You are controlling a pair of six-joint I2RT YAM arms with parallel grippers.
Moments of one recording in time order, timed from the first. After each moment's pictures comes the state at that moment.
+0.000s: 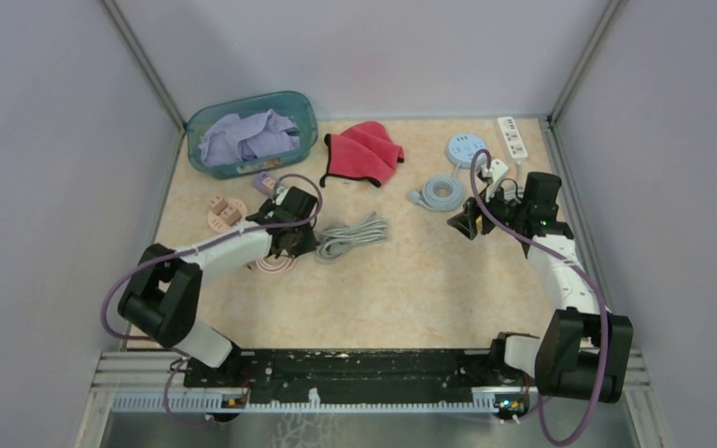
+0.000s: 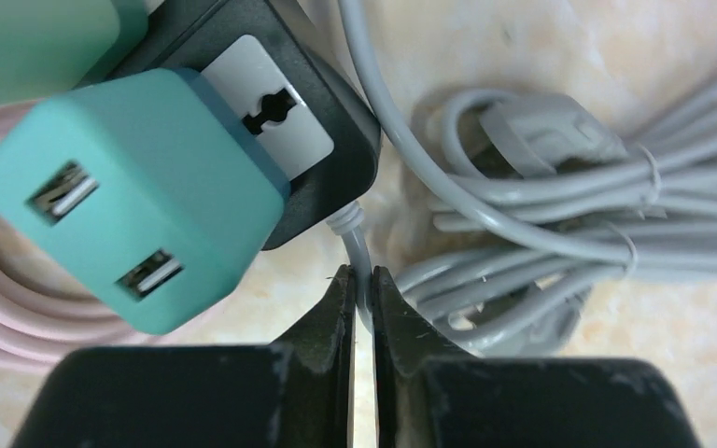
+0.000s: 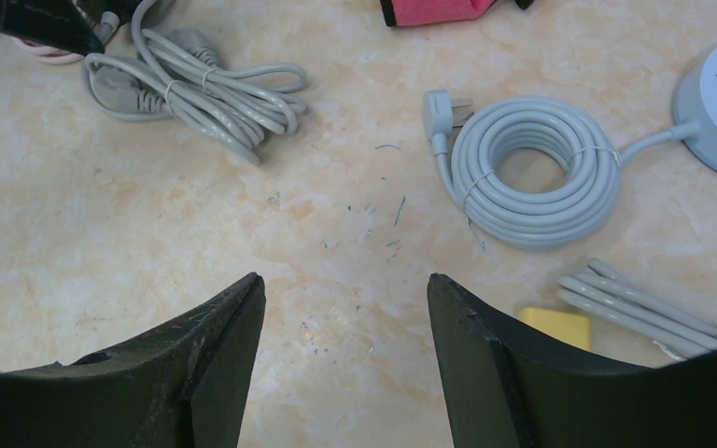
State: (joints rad) left arm -0.55 1.58 0.92 -0.39 -0.23 -0.79; right arm -0.12 1.19 0.77 -0.23 -0.89 -0.42
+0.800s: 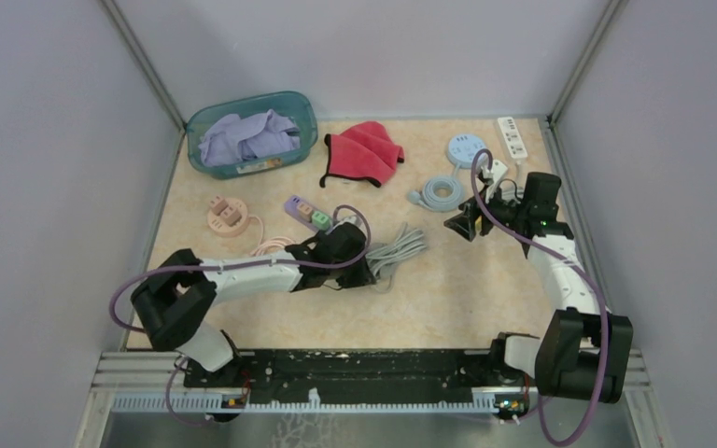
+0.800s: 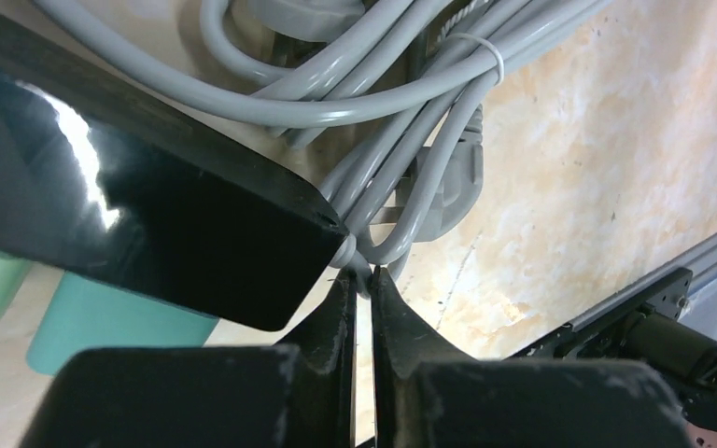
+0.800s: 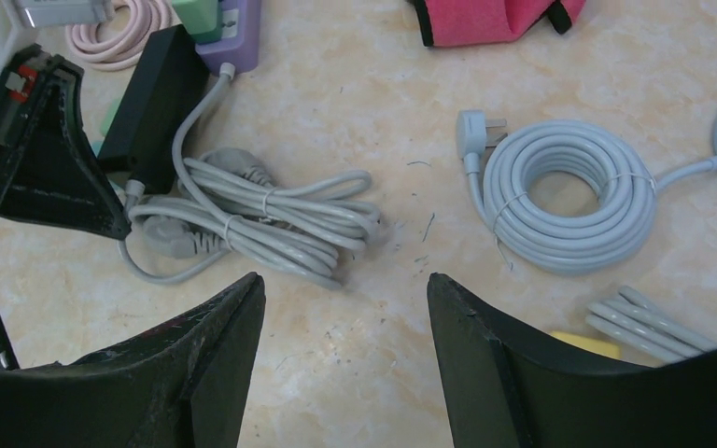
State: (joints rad) left arm -0.94 1.53 0.81 -0.12 -0.04 -0.96; right arm -0.12 1.19 0.77 -0.23 -0.96 -0.42
